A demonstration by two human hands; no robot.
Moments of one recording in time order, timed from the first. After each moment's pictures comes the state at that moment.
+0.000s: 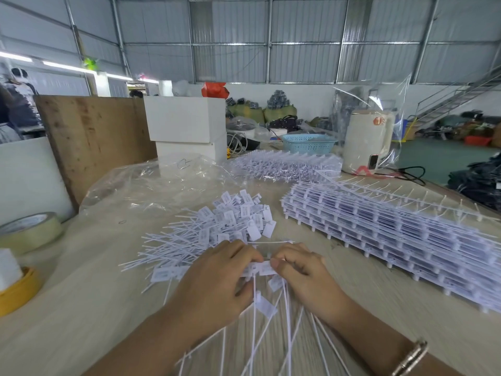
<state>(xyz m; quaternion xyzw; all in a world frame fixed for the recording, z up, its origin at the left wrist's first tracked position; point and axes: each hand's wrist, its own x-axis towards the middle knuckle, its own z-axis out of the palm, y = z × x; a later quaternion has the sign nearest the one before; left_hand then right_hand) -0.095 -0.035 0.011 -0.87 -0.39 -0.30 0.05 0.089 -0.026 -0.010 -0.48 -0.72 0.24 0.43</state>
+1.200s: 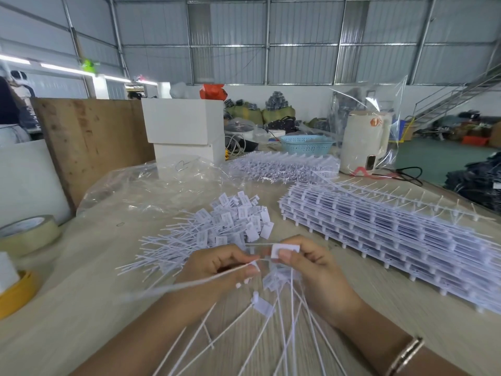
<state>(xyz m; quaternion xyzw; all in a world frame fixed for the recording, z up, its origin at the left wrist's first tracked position) -0.096 -0.029 0.012 -0.72 -0.36 -0.46 -0.39 0.097 -0.030 -0.004 -0.28 -0.61 0.47 0.57</state>
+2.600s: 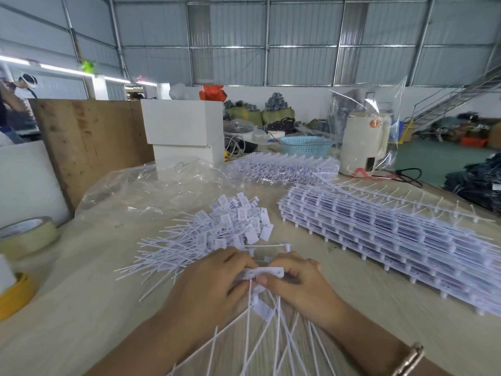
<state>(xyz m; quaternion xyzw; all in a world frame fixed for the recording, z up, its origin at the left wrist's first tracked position) -0.097 -0.031 0.007 -0.87 -0.40 -0.30 0.04 0.087 -0.030 -0.011 -0.48 -0.73 0.26 0.41</state>
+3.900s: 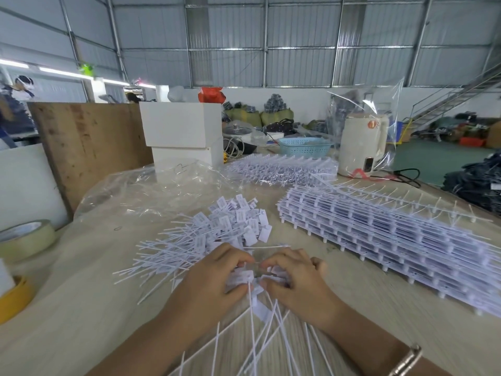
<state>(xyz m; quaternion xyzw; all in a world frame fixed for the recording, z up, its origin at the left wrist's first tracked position) -0.100 -0.024 0.000 -0.85 -0.39 -0.34 -0.07 0.092 -0.025 -0.016 -0.55 -0.77 0.10 0.30</state>
